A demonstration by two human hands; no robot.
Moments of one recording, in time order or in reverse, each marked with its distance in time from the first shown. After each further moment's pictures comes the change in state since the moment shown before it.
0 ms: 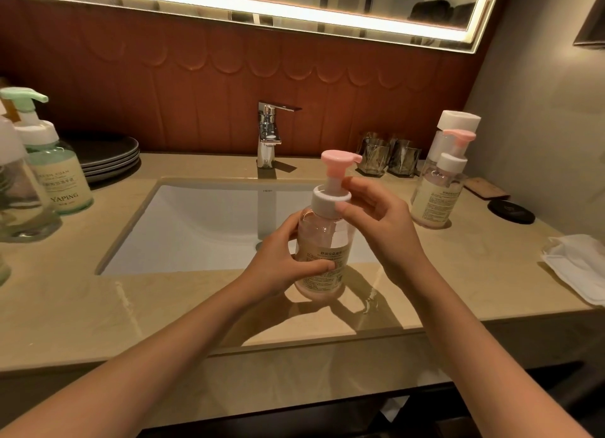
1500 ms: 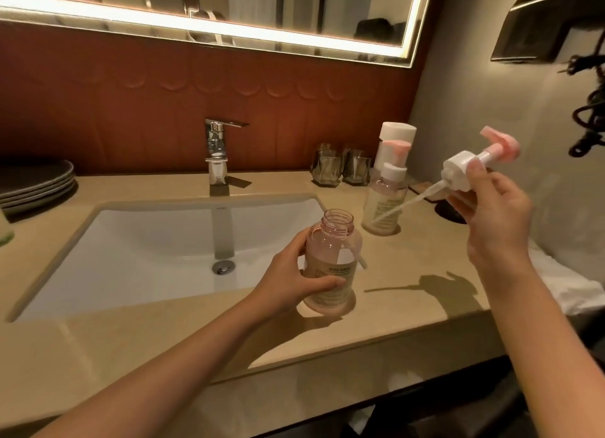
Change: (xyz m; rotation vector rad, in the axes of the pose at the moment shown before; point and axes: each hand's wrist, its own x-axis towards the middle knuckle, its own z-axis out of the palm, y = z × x) left_hand 0.031 0.014 0.071 -0.117 -0.153 0.088; right_hand -0.004 0.000 -0.161 0.135 0.729 0.093
